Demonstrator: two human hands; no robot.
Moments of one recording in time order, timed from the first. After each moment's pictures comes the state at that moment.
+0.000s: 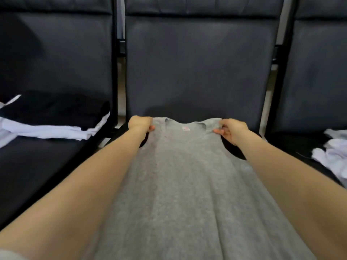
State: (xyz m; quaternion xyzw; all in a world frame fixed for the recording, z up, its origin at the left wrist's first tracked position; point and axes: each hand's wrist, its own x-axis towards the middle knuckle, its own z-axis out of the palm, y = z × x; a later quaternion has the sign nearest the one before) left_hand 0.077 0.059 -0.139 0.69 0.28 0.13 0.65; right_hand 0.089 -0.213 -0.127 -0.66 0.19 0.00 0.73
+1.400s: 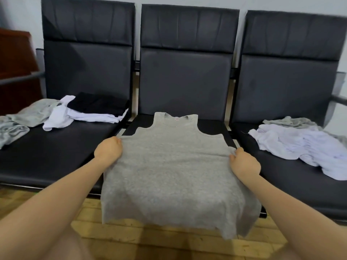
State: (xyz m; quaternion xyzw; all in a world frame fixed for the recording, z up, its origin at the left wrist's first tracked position) left_hand -0.232 0.114 -0.130 0.94 0.17 0.16 0.24; right_hand -0.218 -0.301 -0.144 -0.98 0.10 -0.12 0.13
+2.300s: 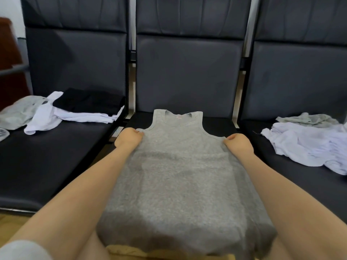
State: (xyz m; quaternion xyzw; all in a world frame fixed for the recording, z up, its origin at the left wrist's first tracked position) left_hand -0.122 0.074 -0.132 0.91 0.22 0.09 0.33; right_hand -0.101 -0.274 -0.134 -0.94 0.14 -0.07 0.32
